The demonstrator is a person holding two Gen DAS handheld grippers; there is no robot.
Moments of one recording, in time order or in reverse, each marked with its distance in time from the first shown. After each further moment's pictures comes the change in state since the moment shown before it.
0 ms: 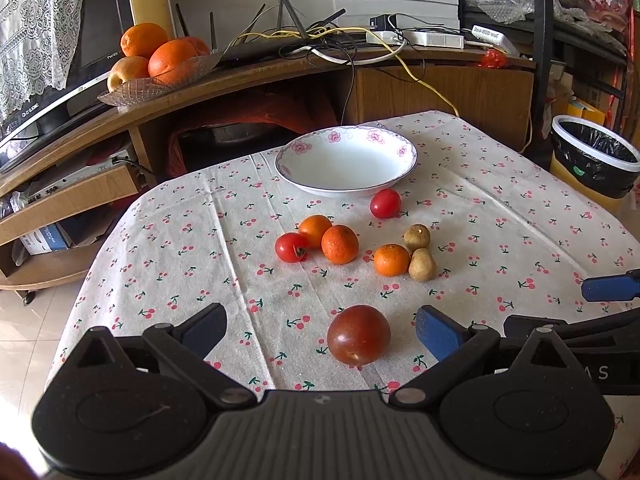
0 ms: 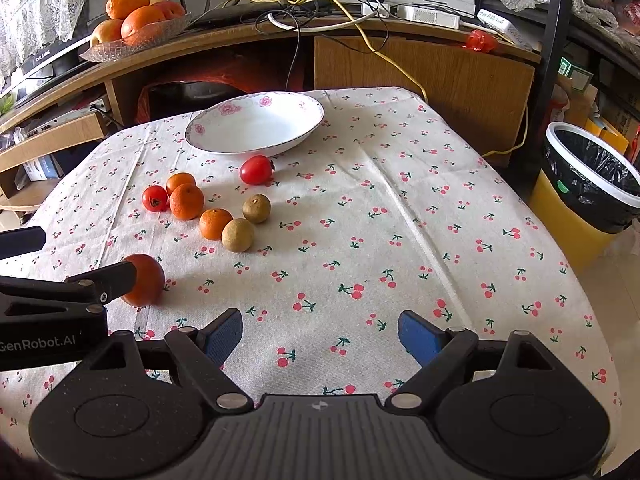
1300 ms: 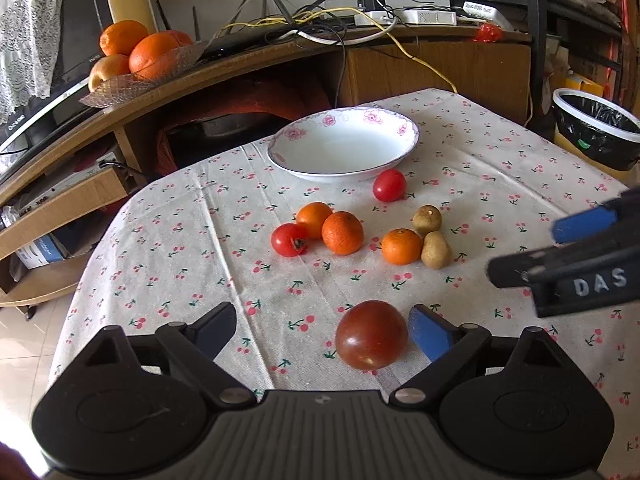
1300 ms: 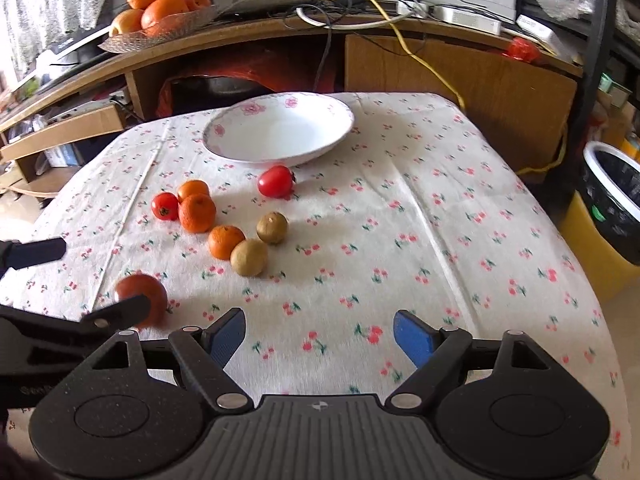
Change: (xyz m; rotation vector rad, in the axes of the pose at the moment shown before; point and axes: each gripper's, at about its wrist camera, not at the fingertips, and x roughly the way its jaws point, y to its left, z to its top) left arm 0.029 -0.002 -0.003 0.064 0.027 0.003; right arm 0.025 -0.002 0.026 -0.074 0.016 0.099
